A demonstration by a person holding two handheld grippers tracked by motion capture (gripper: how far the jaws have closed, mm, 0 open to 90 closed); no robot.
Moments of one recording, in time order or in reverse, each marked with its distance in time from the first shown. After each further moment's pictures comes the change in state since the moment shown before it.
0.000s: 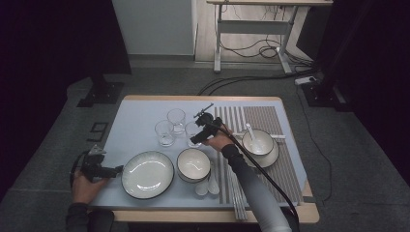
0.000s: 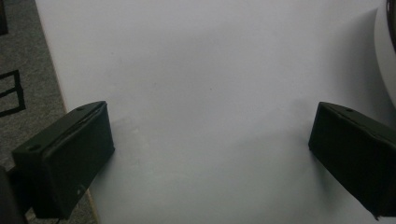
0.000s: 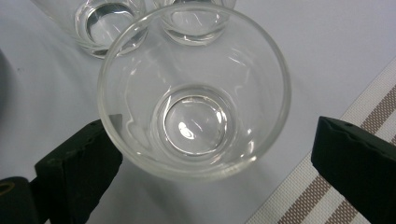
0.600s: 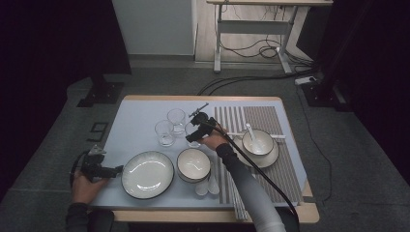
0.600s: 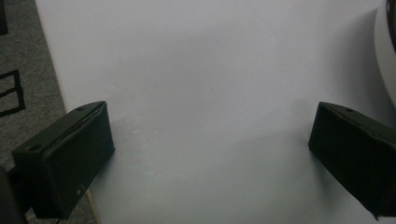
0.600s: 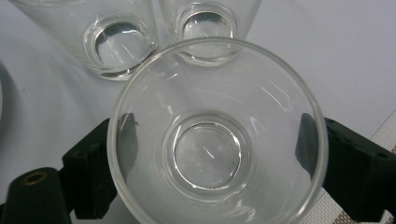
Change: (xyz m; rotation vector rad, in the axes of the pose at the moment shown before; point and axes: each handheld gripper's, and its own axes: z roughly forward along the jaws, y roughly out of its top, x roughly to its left) left arm 0.000 0.000 0.000 0.000 0.000 0.000; right arm 0.006 0.011 0.015 -0.030 0.020 -0.010
